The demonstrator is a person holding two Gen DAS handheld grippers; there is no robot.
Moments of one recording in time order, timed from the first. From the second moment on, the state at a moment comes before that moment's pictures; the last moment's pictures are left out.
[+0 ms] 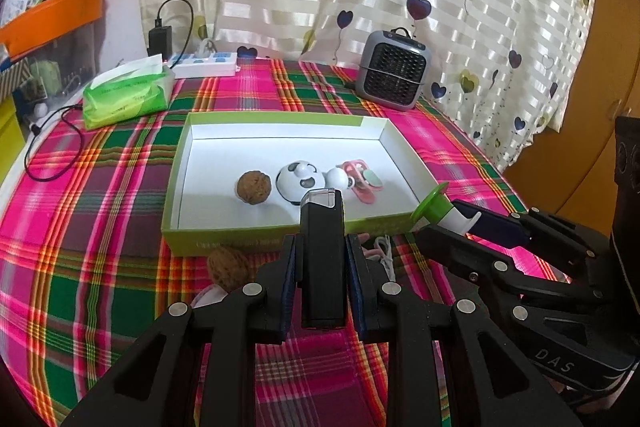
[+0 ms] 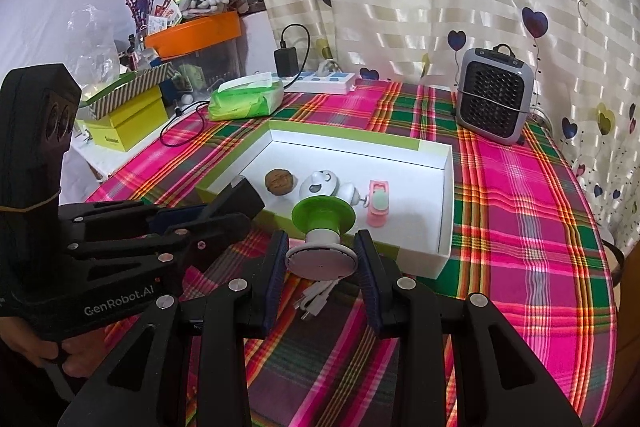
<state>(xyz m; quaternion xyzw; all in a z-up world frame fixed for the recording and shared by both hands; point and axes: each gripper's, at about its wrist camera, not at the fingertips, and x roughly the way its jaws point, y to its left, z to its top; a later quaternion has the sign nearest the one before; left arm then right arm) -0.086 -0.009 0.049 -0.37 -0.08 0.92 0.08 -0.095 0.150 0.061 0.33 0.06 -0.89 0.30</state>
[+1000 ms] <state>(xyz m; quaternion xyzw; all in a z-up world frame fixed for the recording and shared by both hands) -0.151 -0.026 0.051 -0.38 -0.05 0.92 0.06 -0.161 0.131 0.041 0.37 0.08 -0.88 0.29</state>
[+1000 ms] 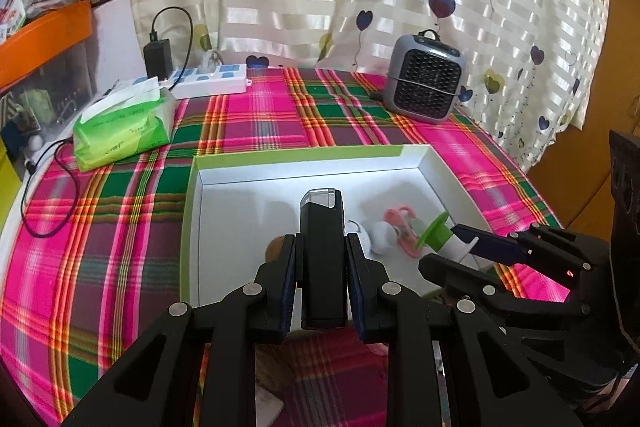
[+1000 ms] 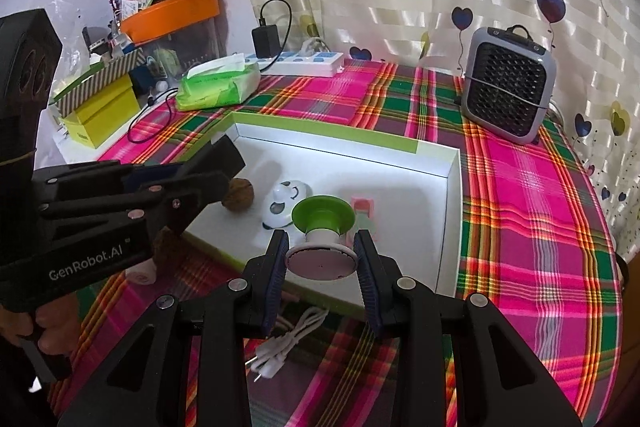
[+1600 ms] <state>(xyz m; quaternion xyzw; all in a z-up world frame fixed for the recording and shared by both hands) -0.168 -0.025 0.030 -0.40 -0.04 0.91 0.07 -0.179 0.119 0.029 0.38 0.09 -0.87 0.29</state>
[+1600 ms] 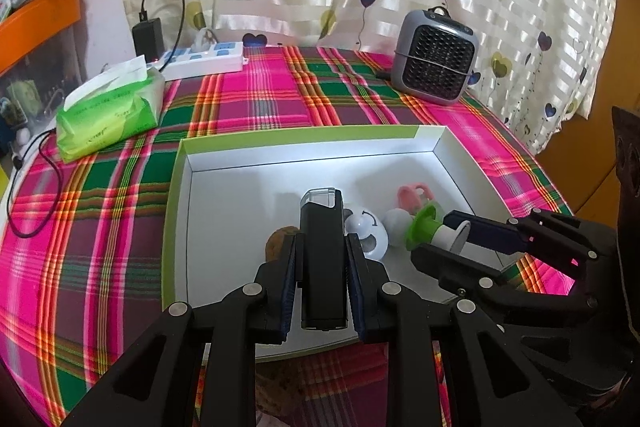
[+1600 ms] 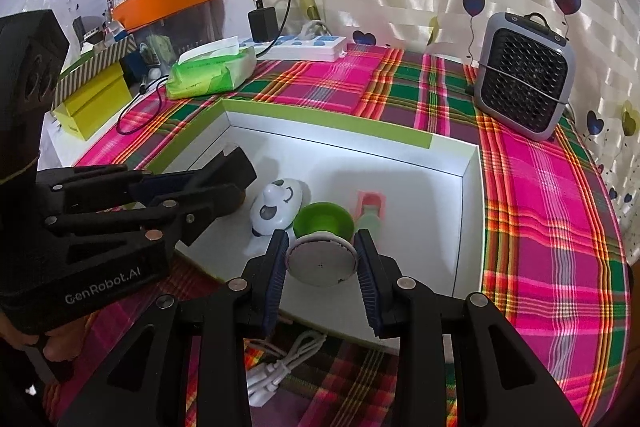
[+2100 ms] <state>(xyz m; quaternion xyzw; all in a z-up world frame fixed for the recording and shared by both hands) -0.171 -0.018 0.024 -0.41 -0.03 0.91 0.08 -0.182 0.122 0.021 0.39 0.08 -0.87 0.29</state>
